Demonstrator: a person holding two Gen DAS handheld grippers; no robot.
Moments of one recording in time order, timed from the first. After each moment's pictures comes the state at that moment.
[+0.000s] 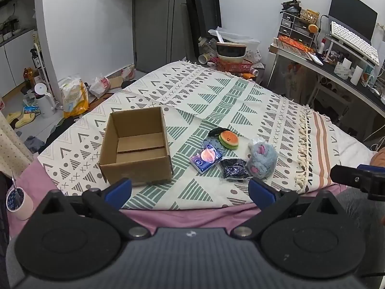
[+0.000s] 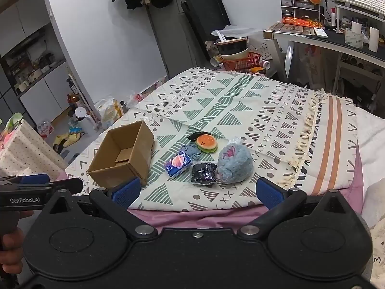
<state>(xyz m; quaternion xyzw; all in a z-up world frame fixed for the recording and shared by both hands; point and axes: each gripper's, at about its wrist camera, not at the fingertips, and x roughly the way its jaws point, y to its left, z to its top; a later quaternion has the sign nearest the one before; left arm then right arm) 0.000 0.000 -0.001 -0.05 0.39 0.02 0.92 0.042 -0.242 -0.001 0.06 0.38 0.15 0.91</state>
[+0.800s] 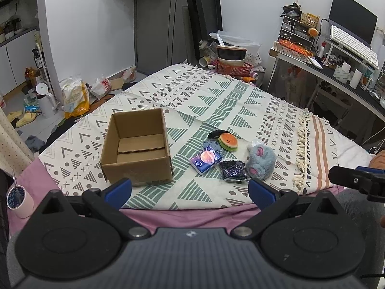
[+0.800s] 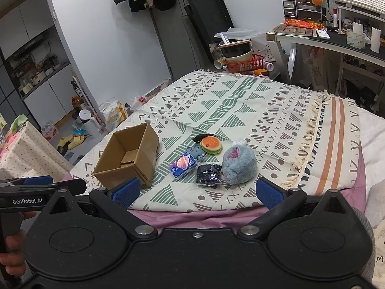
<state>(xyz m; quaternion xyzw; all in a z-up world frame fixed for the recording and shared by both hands) -0.008 0.001 0.005 -0.05 0.38 0.02 0.92 0.038 -0.242 0.001 0.06 0.37 0.15 0.91</state>
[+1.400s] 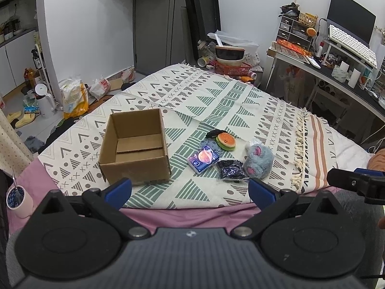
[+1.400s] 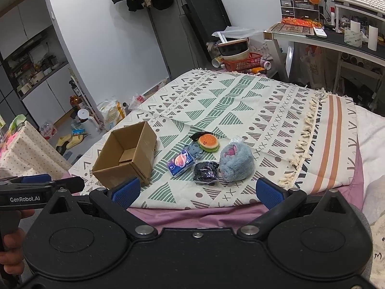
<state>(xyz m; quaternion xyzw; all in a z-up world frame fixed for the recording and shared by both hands) -0.009 -0.004 0.008 -0.05 0.38 0.02 0.92 0.035 -0.245 0.001 0.06 0.37 0.15 0.91</state>
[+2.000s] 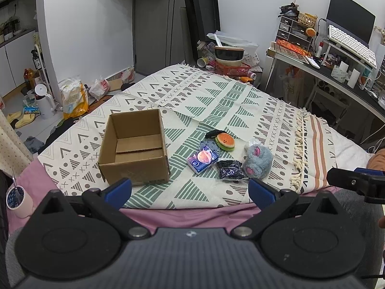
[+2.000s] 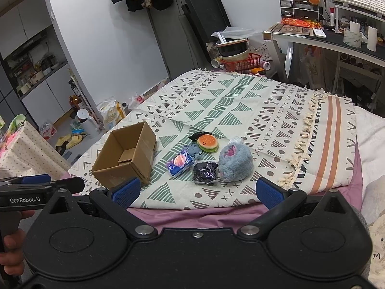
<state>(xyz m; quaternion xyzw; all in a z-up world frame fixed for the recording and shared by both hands) -0.010 -0.006 0.008 -0.05 0.38 0.02 0.92 0.034 -0.246 0.001 0.06 0.37 0.15 0.91</state>
